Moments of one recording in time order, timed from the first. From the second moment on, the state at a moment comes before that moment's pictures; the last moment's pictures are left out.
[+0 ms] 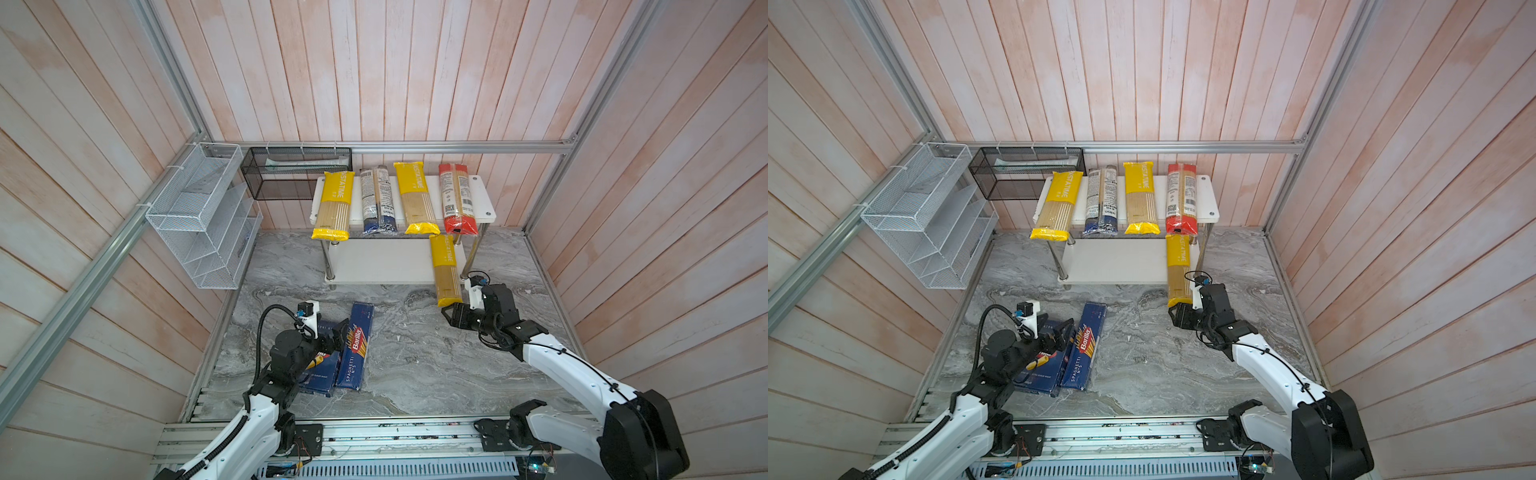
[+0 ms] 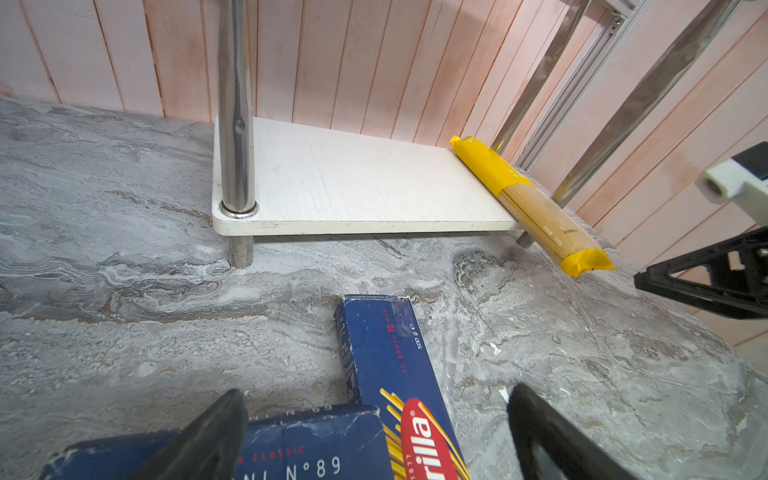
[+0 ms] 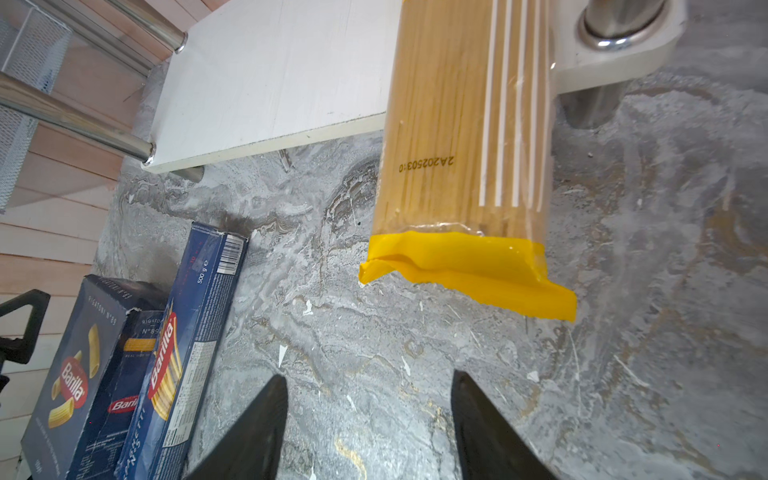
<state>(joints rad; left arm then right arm) -0.32 0.74 0.16 0.33 0.16 -0.26 0.38 1.16 0.63 -0.19 -0.24 0.51</state>
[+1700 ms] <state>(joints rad) -0.32 0.74 0.16 0.33 0.16 -0.26 0.35 1.27 0.72 -0.08 -0.29 0.49</state>
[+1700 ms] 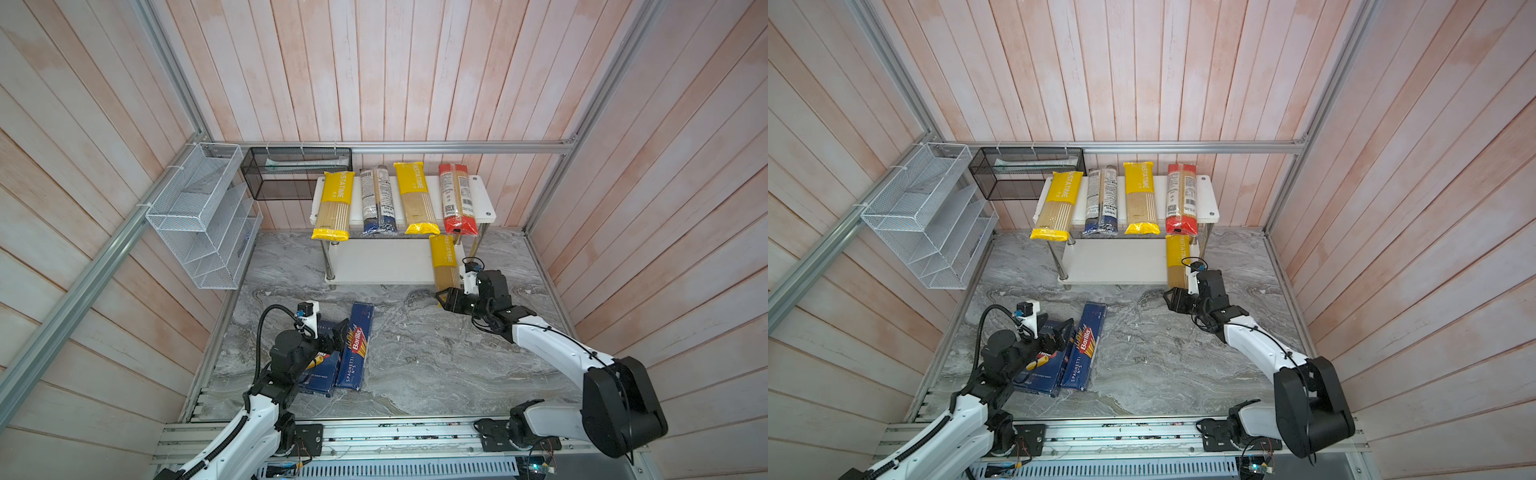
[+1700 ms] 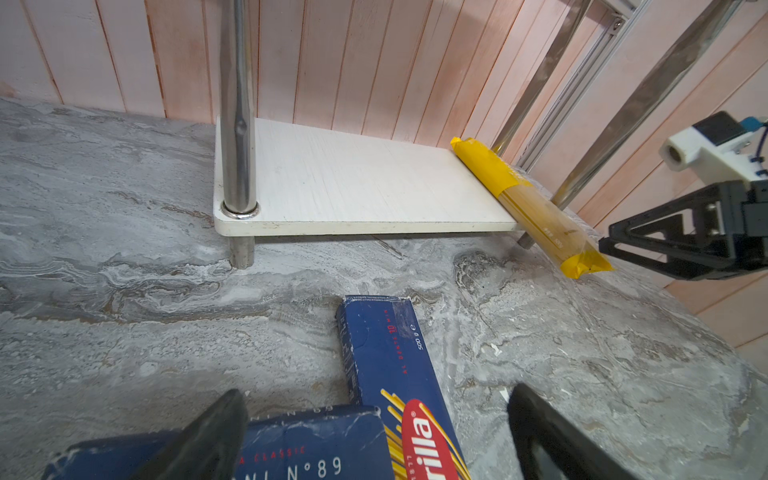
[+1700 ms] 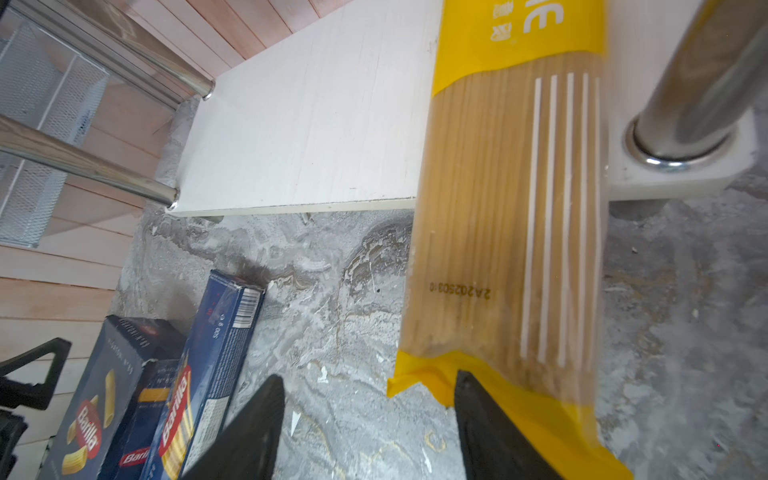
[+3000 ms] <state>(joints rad) -0.32 0.75 0.16 0.33 0.16 -0.26 0.34 1.52 0.74 0.04 -0.32 0.50</state>
